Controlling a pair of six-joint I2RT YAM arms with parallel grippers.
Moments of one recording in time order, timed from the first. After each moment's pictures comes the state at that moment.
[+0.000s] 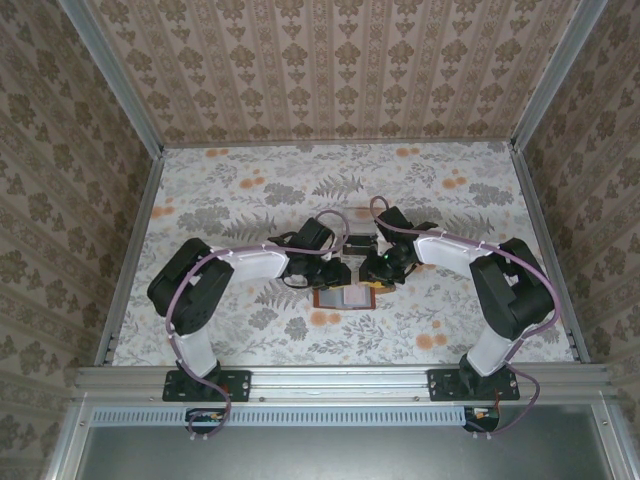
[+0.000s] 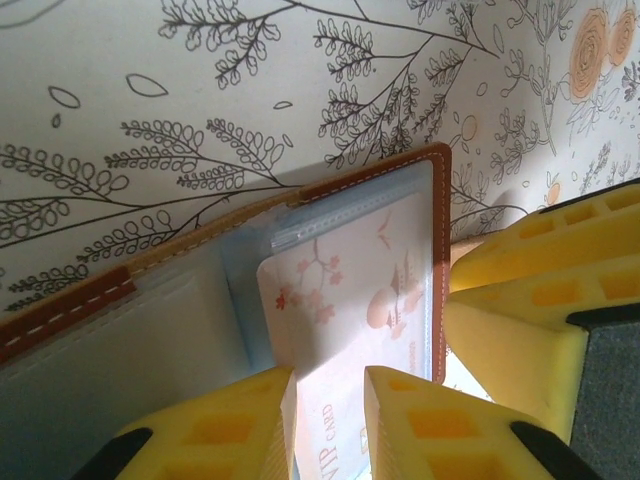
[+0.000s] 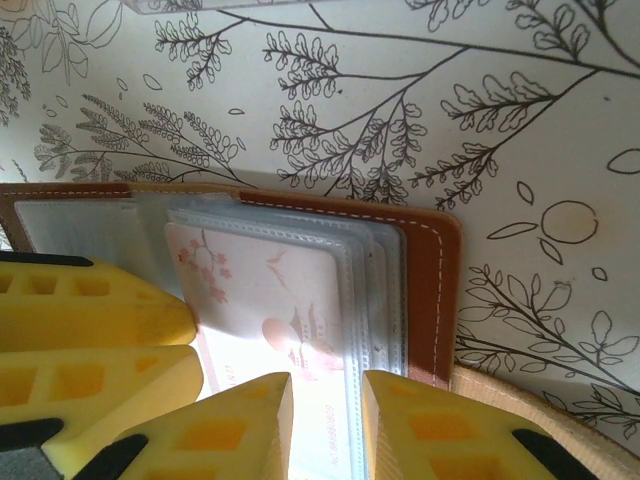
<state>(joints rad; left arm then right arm) -0.80 1.80 0.98 -0.21 0.50 -0.77 0.47 1.69 0.96 -0.56 -0.43 0.63</state>
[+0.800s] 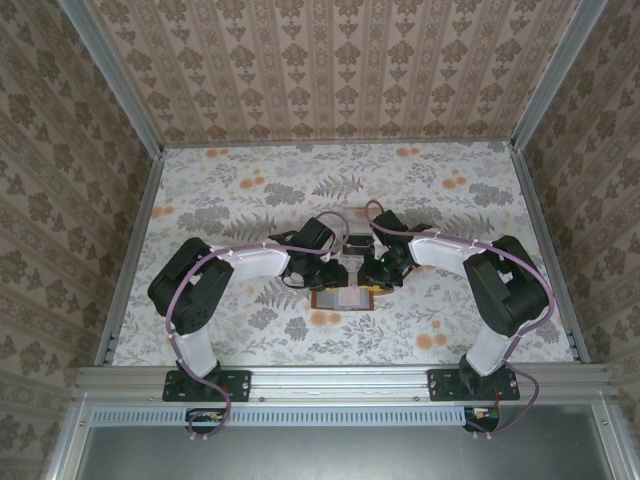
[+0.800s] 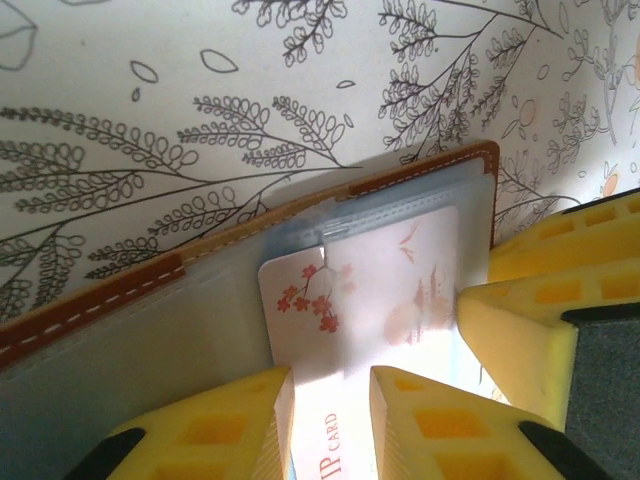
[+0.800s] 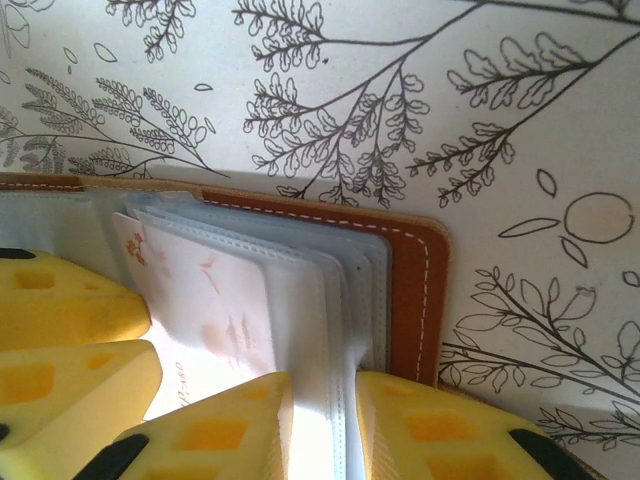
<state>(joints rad) -0.80 1.80 1.00 -0.31 0.45 -0.73 0.49 1.72 0.96 -0.56 -0.40 0.62</state>
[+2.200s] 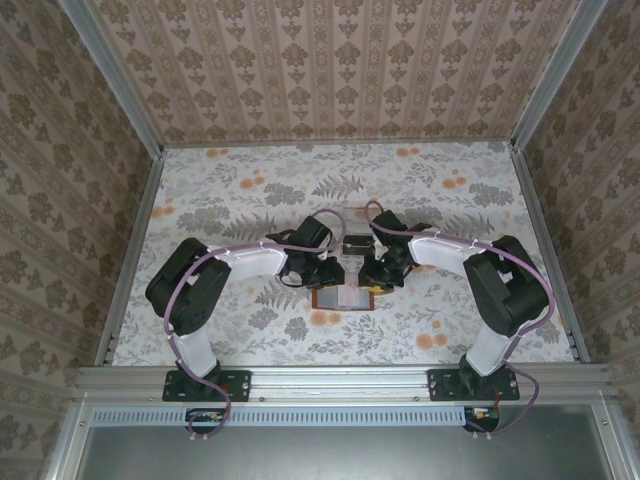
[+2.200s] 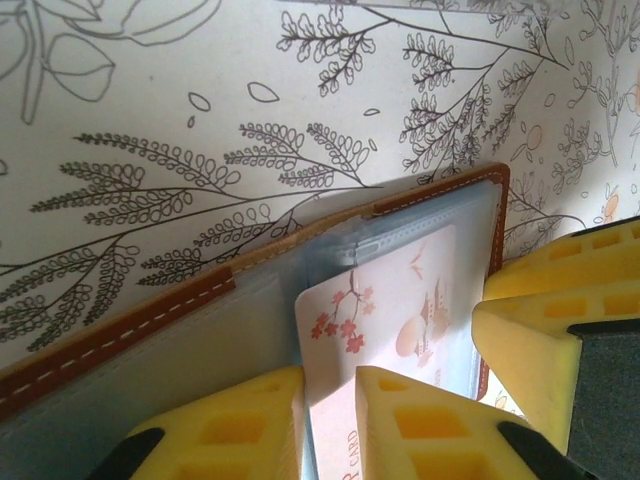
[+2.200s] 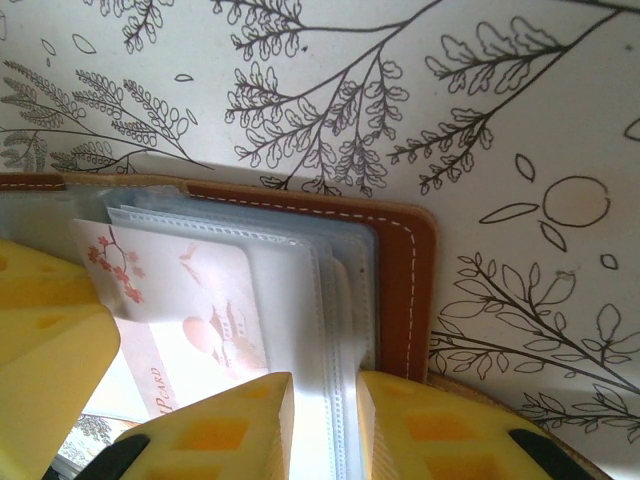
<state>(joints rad) -0.78 1.79 1.00 -0.31 0.44 -0.74 0.49 1.72 0.97 -0.59 -0.39 0.62</state>
